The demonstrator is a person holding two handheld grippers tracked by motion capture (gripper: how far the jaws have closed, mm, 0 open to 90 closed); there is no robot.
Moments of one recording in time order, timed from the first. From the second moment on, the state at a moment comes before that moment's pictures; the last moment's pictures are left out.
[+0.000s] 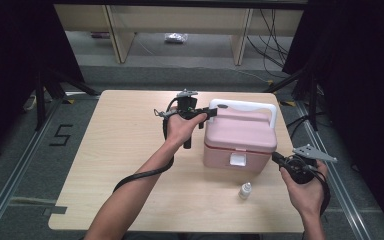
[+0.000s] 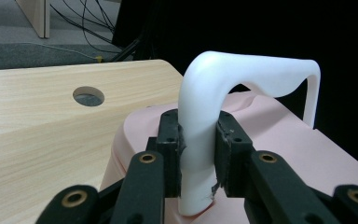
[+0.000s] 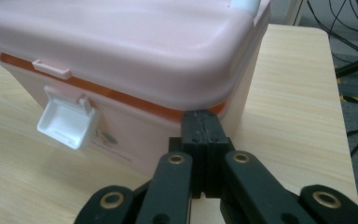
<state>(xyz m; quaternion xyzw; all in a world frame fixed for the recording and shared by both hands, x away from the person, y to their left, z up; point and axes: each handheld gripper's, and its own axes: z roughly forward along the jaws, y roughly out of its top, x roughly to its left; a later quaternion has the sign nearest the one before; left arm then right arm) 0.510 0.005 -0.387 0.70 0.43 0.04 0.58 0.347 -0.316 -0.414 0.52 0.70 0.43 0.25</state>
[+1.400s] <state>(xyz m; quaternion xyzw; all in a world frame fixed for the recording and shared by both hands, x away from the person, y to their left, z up) 0.411 0.039 -0.382 0.74 0.23 0.15 0.61 0.356 -0.313 -0.388 0.51 0.67 0.46 0.28</state>
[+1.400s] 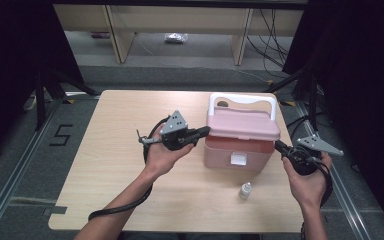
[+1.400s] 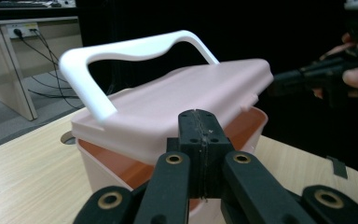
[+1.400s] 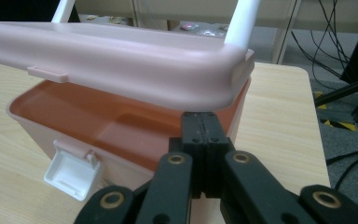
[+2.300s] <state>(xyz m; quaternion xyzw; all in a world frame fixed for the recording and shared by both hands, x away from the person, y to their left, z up) 0.395 -0.007 -0.429 0.77 0.17 0.10 0.61 0.364 -0.308 -0.376 0.50 0.68 0.45 0.29</state>
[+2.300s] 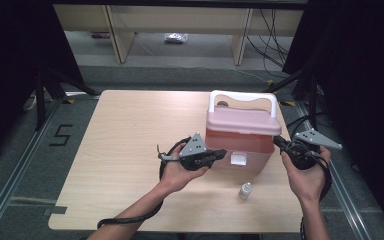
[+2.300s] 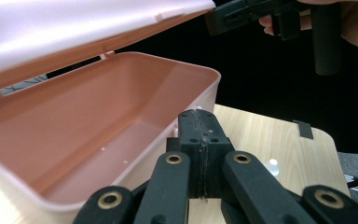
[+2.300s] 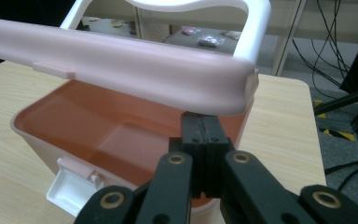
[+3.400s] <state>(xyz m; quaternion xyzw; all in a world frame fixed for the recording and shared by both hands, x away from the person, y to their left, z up) 0.406 -0.051 -0.461 0.79 0.13 0.12 0.58 0.368 -0.304 -0.369 0.49 0.68 0.46 0.30</state>
